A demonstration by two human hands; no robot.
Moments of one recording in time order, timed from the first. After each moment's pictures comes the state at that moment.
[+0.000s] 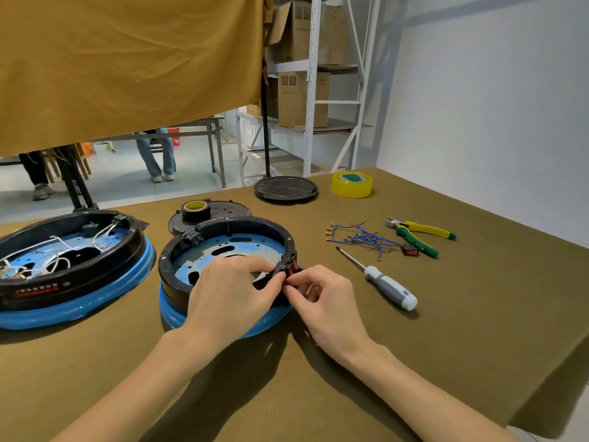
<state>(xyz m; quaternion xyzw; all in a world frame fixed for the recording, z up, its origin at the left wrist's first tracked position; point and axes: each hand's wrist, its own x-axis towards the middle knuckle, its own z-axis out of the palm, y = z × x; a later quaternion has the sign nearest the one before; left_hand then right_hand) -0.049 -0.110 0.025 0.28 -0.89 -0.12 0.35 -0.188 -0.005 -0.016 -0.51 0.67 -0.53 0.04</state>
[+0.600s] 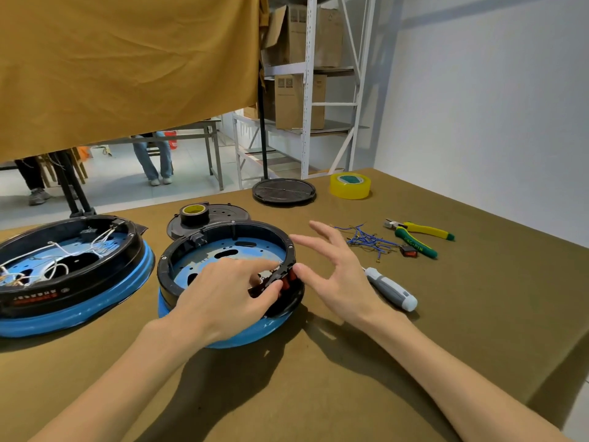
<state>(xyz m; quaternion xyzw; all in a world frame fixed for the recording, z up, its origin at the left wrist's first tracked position) -0.042 -0.132 0.028 0.22 -0.94 -0.11 0.25 -0.226 -0.015 0.012 -0.56 0.67 -0.48 0.05</state>
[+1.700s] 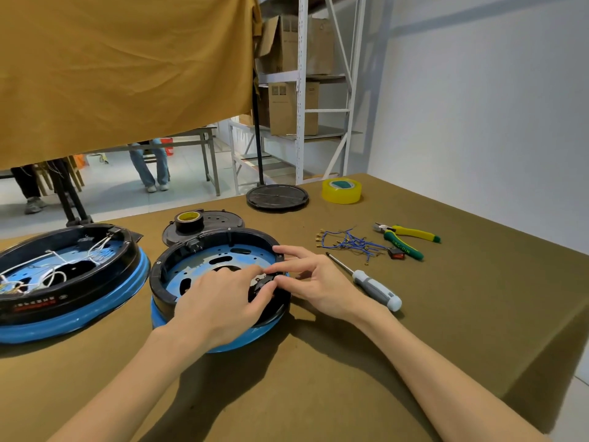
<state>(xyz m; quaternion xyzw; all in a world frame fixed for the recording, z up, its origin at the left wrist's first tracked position) -0.050 -0.132 0.015 0.25 -0.94 -0.01 0.24 -0.238 -0.025 0.011 -0.61 0.61 -0.46 0.21</state>
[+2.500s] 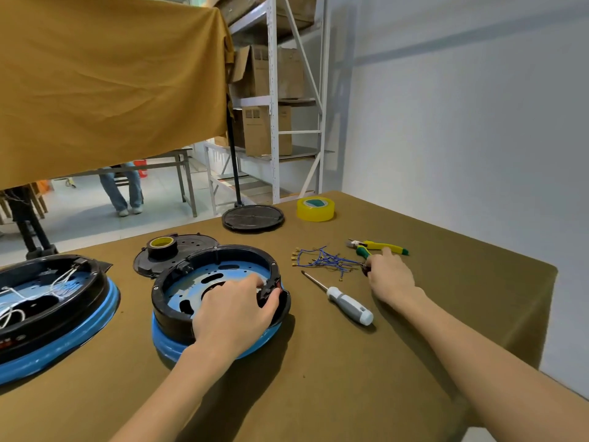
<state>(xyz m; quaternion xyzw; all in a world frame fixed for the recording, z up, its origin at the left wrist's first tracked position) -0.105 -0.106 0.018 0.33 -0.90 0.02 0.28 -0.385 0.031 0.010 -0.34 0.94 -0.08 -0.08</state>
